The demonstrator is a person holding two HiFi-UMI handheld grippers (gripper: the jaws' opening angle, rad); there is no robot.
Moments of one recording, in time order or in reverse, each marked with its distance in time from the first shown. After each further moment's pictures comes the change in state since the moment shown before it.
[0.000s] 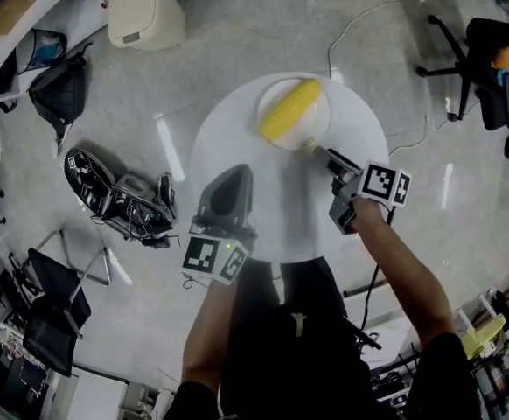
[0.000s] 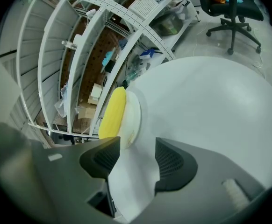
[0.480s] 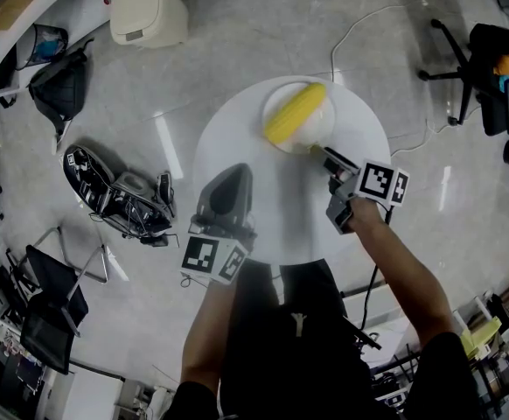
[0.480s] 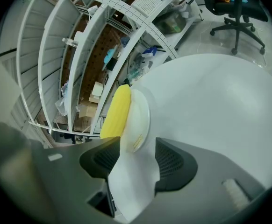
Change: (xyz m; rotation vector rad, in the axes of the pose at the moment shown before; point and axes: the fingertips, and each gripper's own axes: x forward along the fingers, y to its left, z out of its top) left arm 0.002 0.010 0.007 -0.008 -0.006 0.015; right arm 0.015 0.015 0.005 -0.011 0.018 0.010
